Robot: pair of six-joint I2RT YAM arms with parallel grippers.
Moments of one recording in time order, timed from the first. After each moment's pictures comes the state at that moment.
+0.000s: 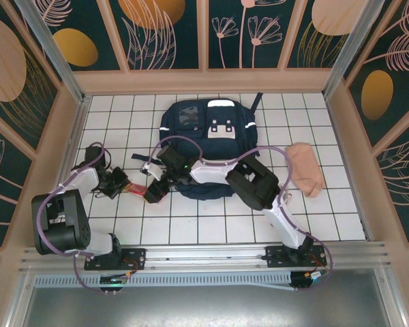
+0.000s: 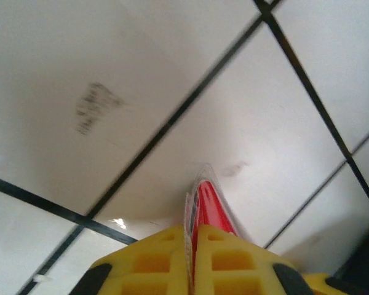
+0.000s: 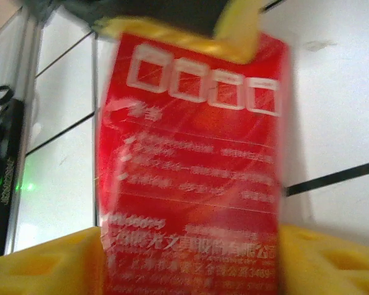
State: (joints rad) left arm 0.17 1.42 0.69 -0.56 0.32 -0.69; right arm 1.01 2.25 1.52 -0.08 -0.64 0.04
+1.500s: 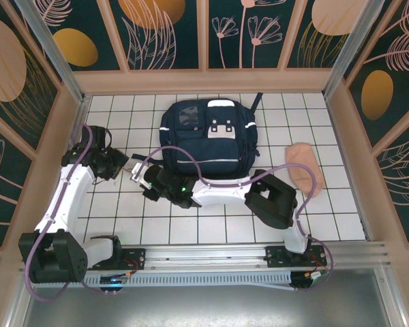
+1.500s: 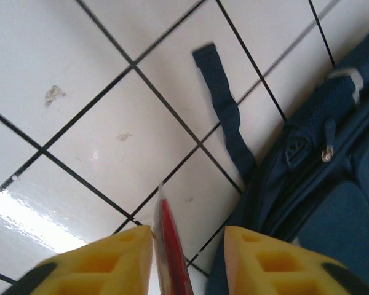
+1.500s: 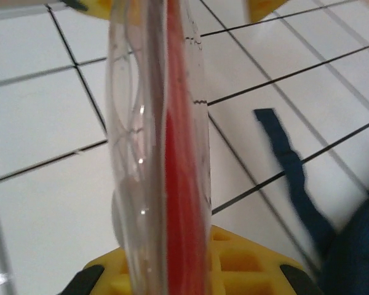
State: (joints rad) left arm 0.01 1.19 0.99 -0.87 0.15 -0.94; right arm 1.22 2.01 1.39 0.04 0.17 -0.06
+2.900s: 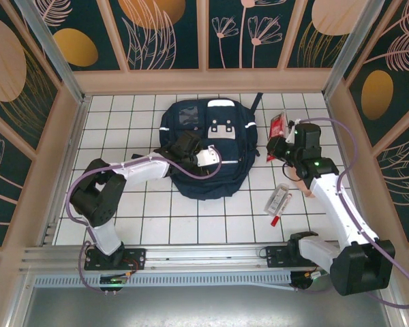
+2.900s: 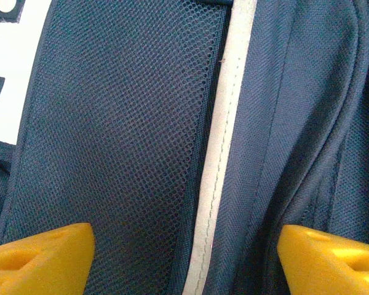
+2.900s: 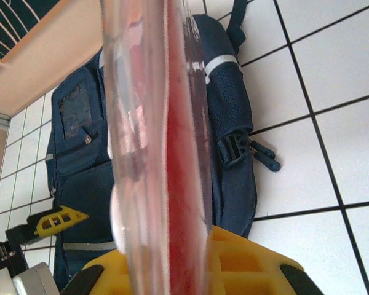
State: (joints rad) left arm -0.69 1.78 1.08 -0.17 0.10 0.71; right arm 0.17 1.06 0.86 -0.43 -0.23 0.57
